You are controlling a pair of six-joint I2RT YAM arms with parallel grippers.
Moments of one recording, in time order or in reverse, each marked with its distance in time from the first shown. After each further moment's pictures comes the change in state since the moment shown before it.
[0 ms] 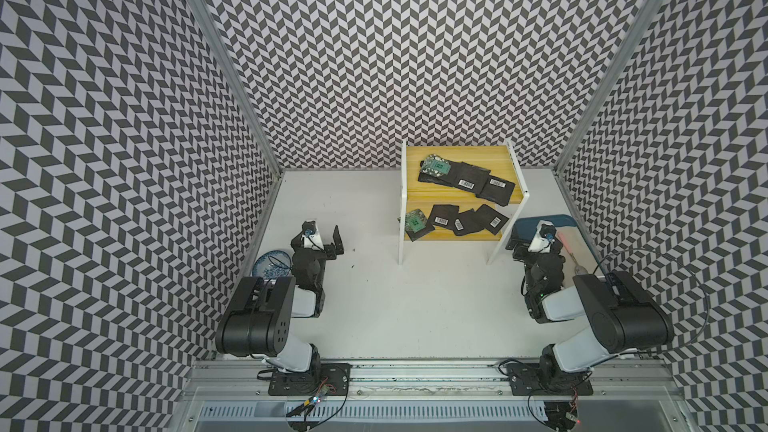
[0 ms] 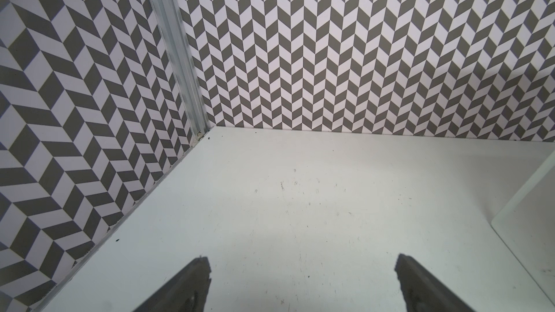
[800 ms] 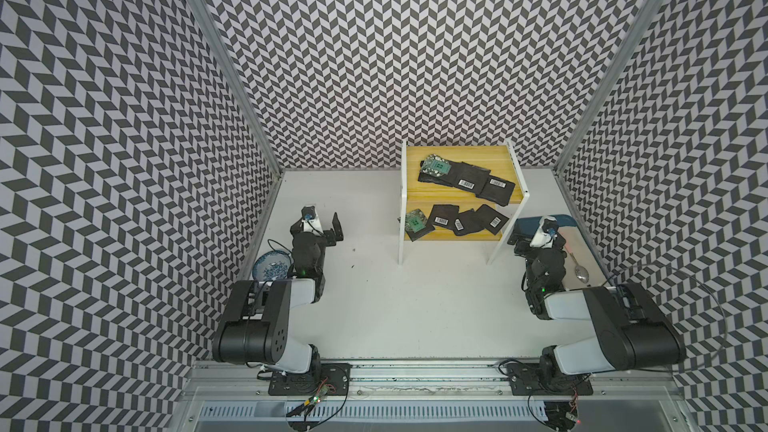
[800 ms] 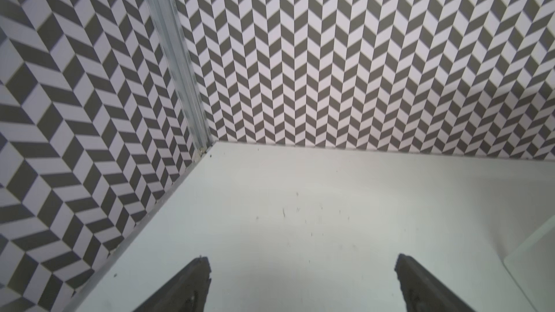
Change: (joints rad) left arm -0.011 -0.079 0.182 -0.240 -0.029 0.001; right arm 0.008 -0.170 0.063 -0.179 0.055 0.013
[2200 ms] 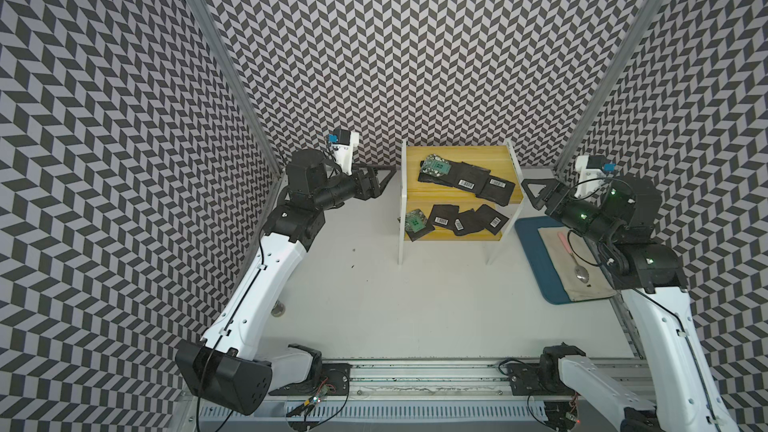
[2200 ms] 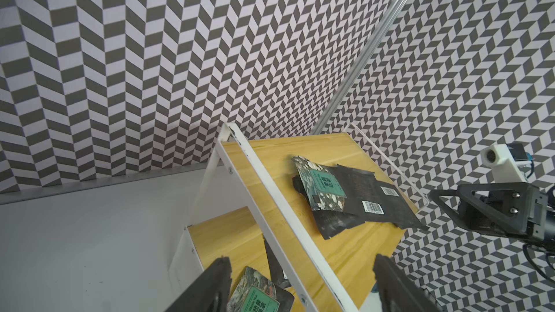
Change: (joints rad) left arm -0.279 -0.180 0.953 -1.236 0.668 -0.373; right arm -0.071 -0.427 1.050 -1.814 -0.777 0.571
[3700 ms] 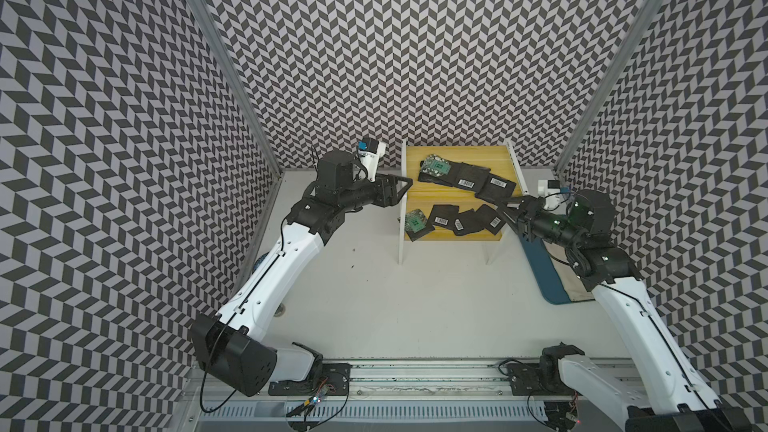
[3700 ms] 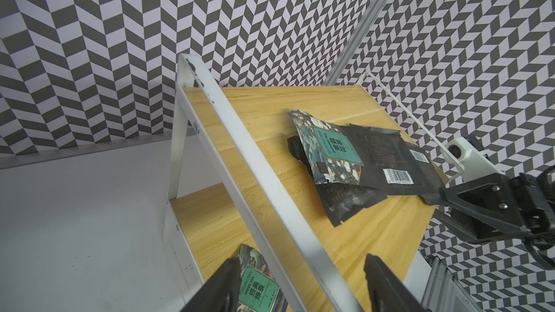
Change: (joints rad) left arm -0.097 0.087 0.031 -0.085 -0.086 0.064; right arm 0.067 0.016 -0.316 0.364 -0.259 0.520
